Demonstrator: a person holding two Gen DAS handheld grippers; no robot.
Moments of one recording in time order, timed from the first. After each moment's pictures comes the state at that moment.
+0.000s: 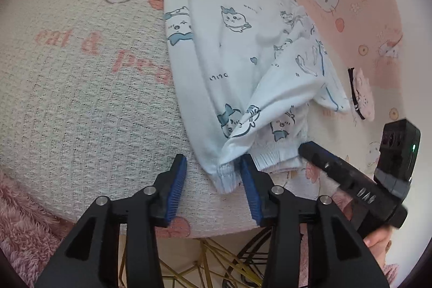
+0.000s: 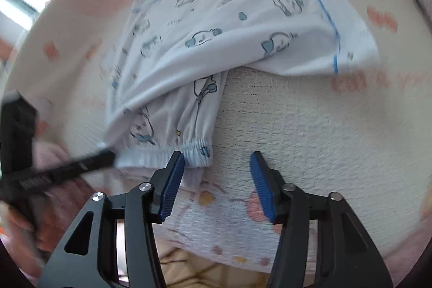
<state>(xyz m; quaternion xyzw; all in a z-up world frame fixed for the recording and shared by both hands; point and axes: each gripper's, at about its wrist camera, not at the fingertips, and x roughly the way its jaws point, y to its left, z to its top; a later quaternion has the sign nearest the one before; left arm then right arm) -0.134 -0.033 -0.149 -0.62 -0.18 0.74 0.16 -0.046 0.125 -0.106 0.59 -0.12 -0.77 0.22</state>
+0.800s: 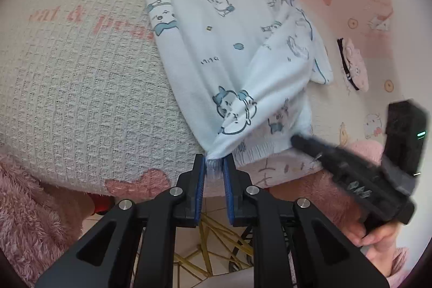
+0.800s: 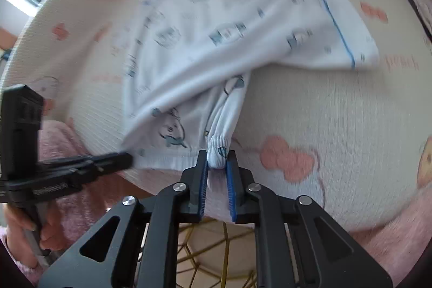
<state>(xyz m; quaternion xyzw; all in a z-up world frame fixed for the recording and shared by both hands) -0.108 -0.024 -0.145 -0.65 -0.16 0.72 0.20 -0.002 0.126 -0.096 0.64 -0.05 -0.74 0.20</state>
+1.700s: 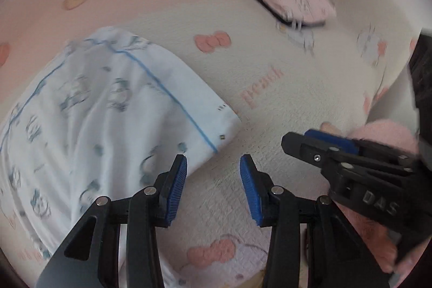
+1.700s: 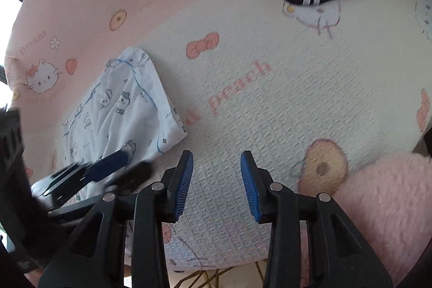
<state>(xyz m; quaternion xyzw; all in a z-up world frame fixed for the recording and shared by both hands) -0.166 0.260 -0.113 -0.55 0.17 0.74 0.34 -0.064 0.296 -0.073 0.56 -0.23 -0.80 -0.01</state>
